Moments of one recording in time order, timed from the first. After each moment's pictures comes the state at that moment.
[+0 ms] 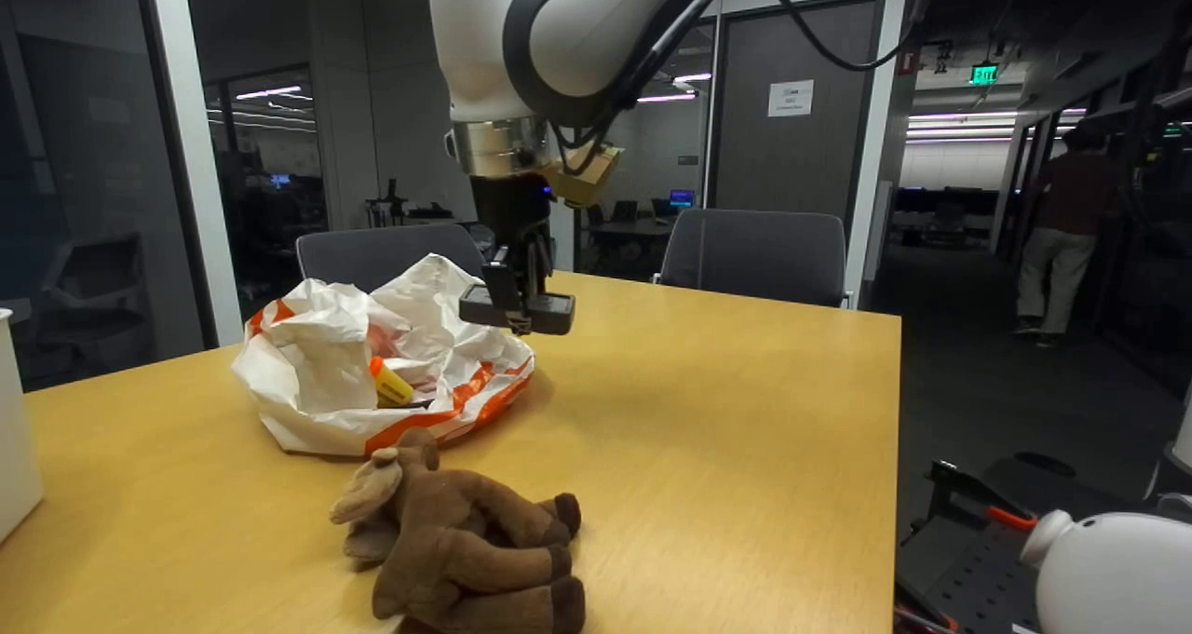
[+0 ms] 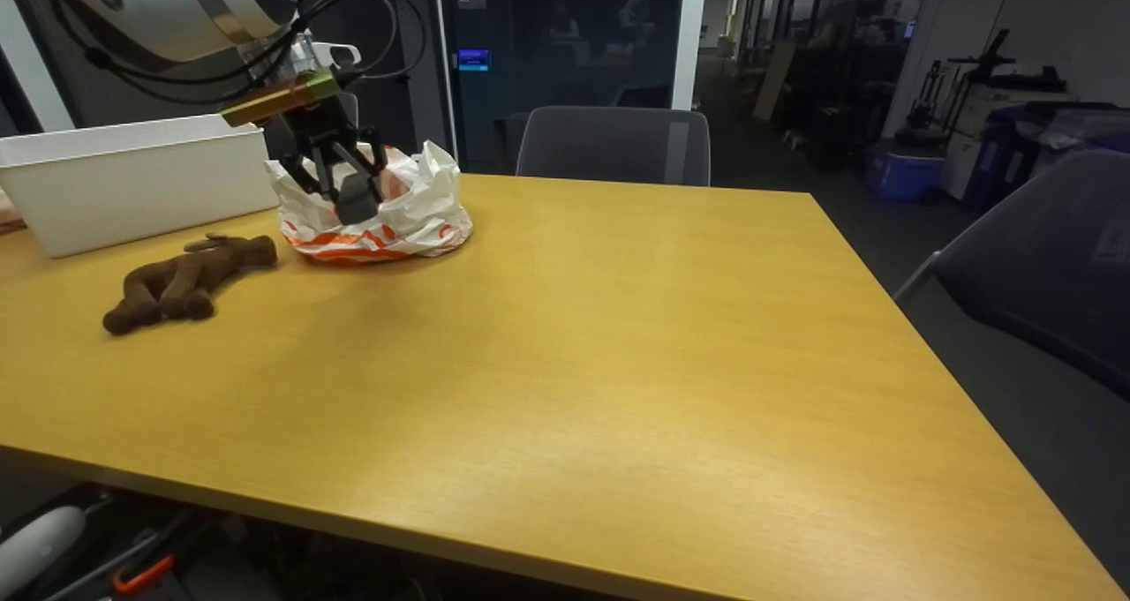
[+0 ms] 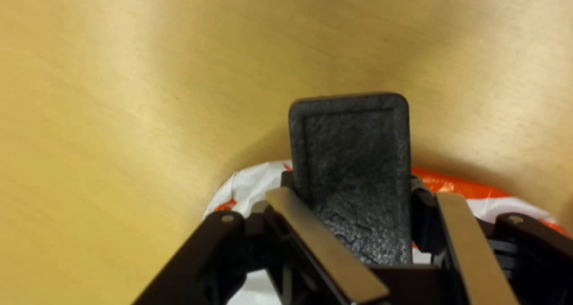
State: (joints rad) arm 0.36 0.25 0.29 -1.98 -0.47 2.21 0.13
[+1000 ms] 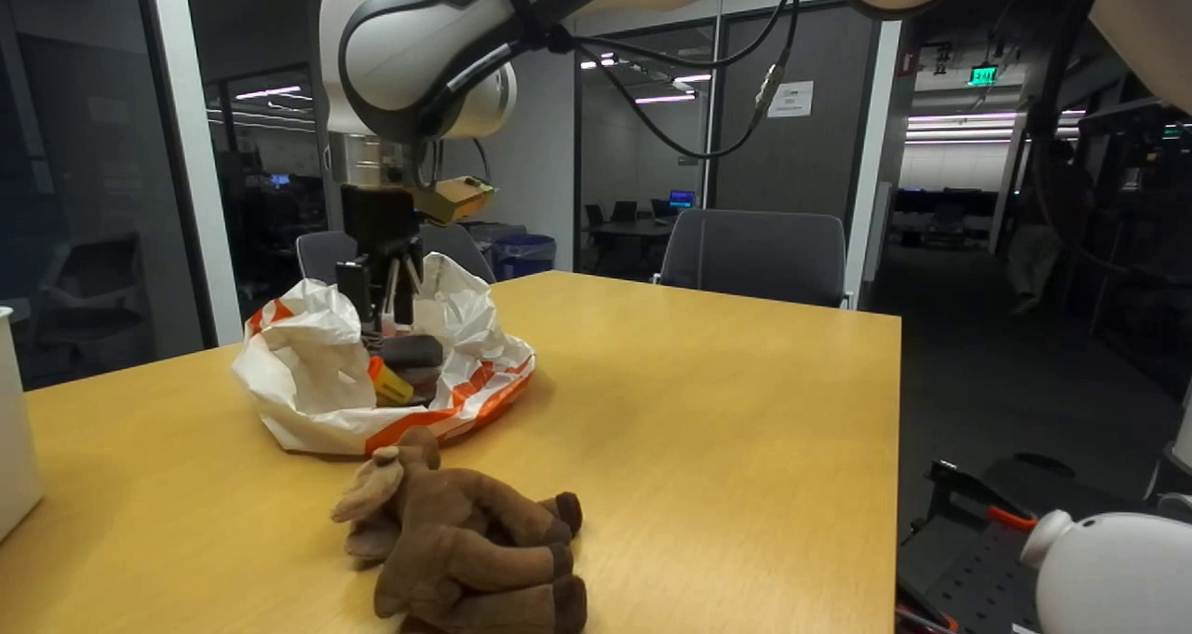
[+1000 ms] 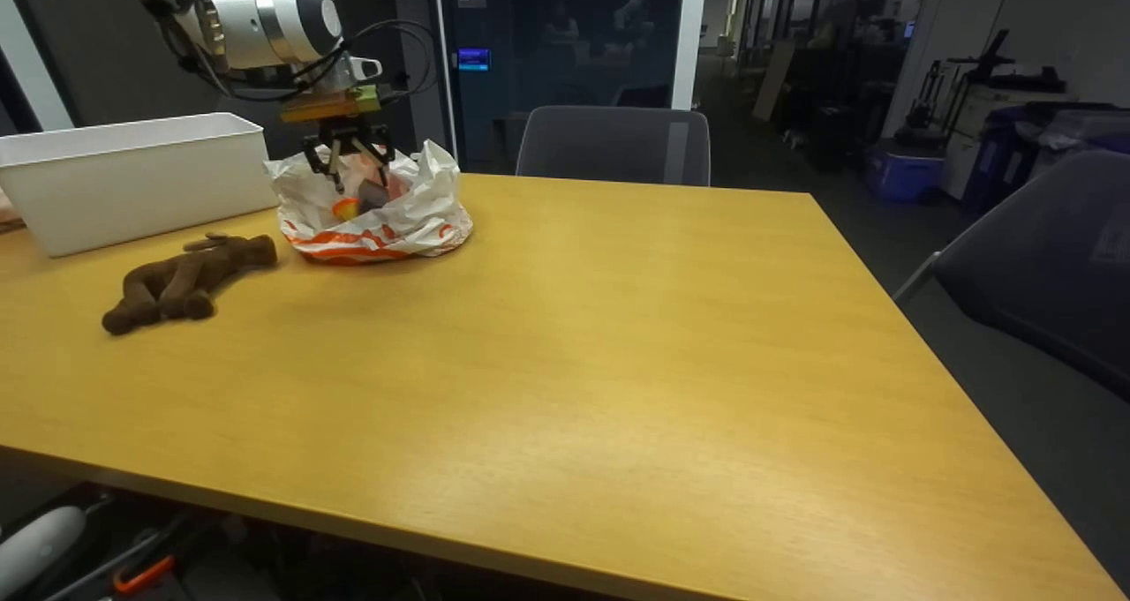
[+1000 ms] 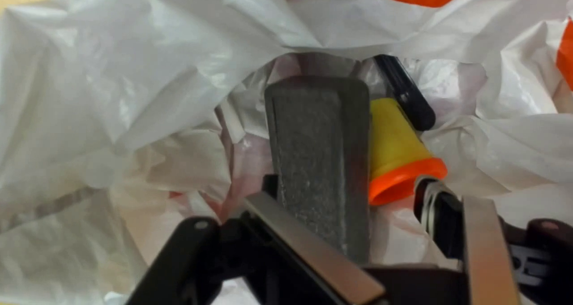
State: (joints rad) arm 0.44 0.67 0.28 -1.41 -0.31 2.17 -0.10
